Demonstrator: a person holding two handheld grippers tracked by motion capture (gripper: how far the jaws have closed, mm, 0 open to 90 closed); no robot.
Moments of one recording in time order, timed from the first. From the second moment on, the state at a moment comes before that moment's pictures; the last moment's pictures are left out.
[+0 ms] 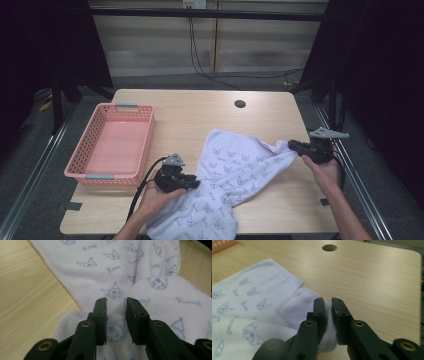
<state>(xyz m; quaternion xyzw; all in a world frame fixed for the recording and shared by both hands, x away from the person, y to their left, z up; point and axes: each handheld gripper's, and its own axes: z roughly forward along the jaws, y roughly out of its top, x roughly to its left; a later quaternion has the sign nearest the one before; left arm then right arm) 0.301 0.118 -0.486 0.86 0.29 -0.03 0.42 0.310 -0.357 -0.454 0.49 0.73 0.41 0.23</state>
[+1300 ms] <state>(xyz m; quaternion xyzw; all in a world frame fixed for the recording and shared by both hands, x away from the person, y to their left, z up) 0.334 0.098 -0.495 0.84 0.32 -0.02 0.43 0.330 -0.294 -0.505 0.45 0.80 0.36 0.16</state>
